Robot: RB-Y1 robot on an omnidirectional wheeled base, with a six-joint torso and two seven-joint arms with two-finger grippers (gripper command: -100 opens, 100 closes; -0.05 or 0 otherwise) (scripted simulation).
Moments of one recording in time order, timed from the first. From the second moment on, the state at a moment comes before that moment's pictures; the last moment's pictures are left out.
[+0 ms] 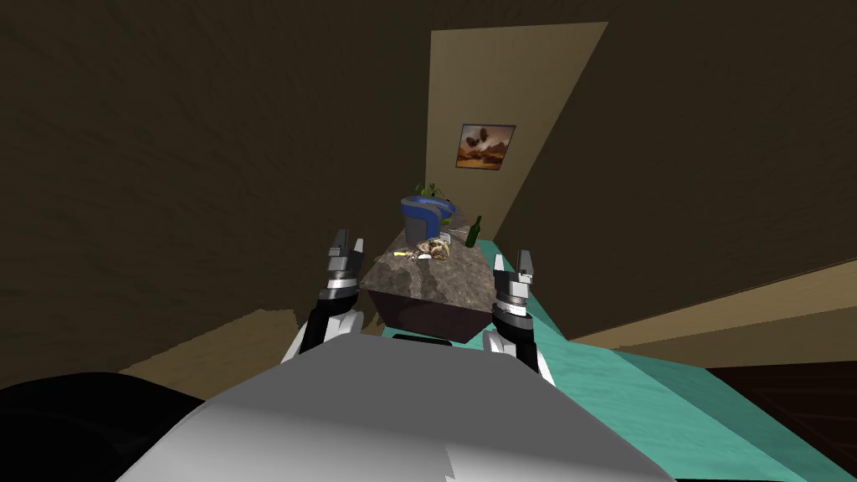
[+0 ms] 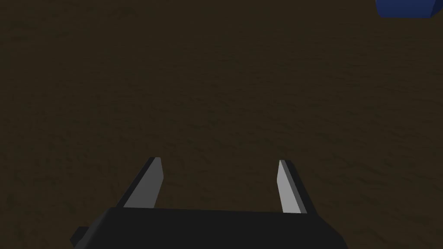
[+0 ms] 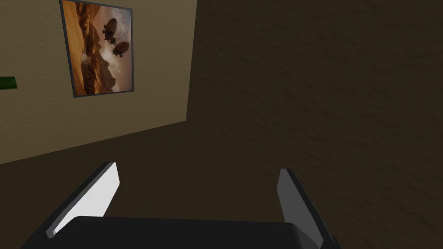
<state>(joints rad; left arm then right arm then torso) 0.52 -0.03 -0.01 -2.32 0.00 -0.42 0.01 0.52 0.02 0.06 -2.24 0.10 -0.59 -0.02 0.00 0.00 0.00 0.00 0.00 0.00</state>
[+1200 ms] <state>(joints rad) 0.22 0.16 -0.09 -2.09 0.02 -0.22 0.00 0.52 0.02 0.06 -2.24 0.10 -0.59 -0.02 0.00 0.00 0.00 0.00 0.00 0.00</state>
